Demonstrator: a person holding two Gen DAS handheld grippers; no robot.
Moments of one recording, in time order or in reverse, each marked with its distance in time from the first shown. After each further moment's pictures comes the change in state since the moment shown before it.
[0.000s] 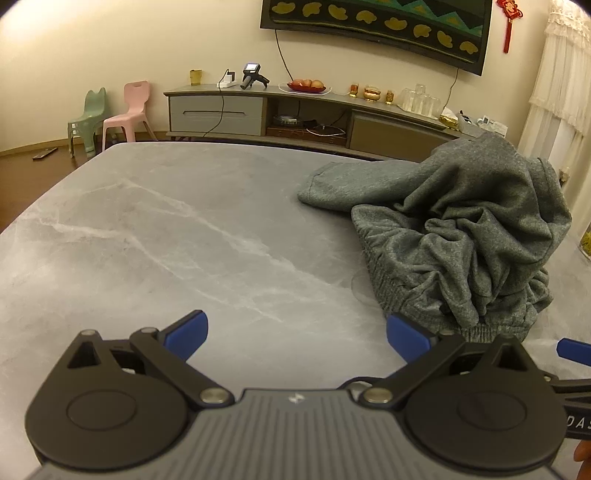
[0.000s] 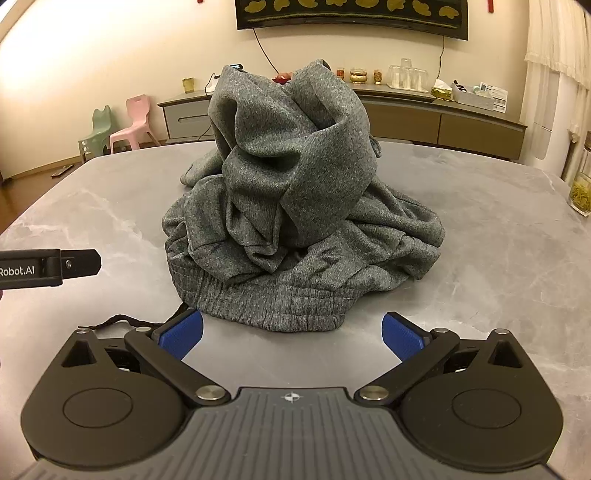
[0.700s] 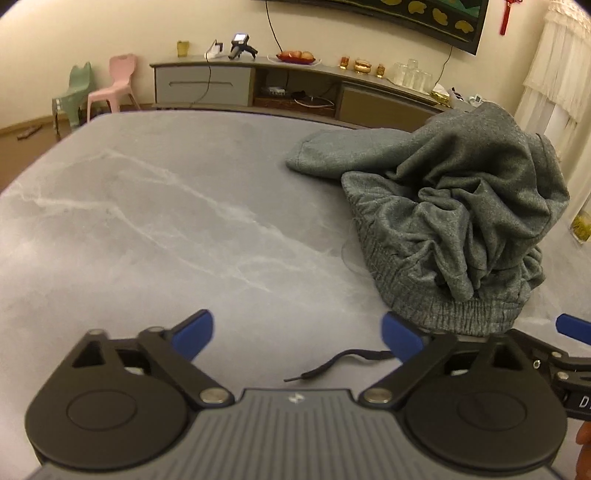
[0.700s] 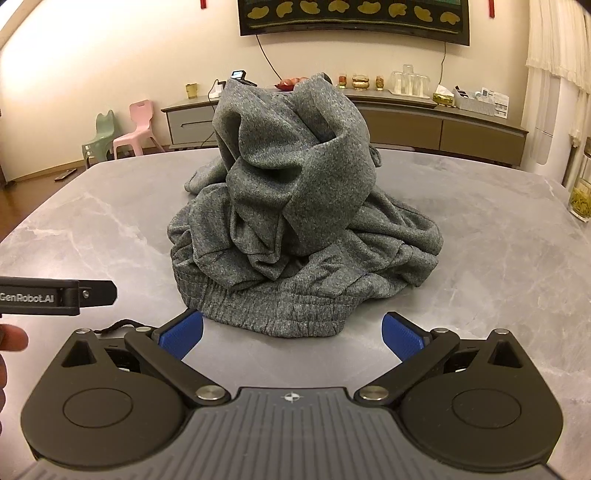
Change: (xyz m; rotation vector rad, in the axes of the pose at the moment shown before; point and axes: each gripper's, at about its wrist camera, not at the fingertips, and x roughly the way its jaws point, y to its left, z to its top) left arm 0.005 0.005 -0.005 -0.026 0.110 -0.068; right arm -0.008 0.001 0.000 -0.006 -0.026 0.017
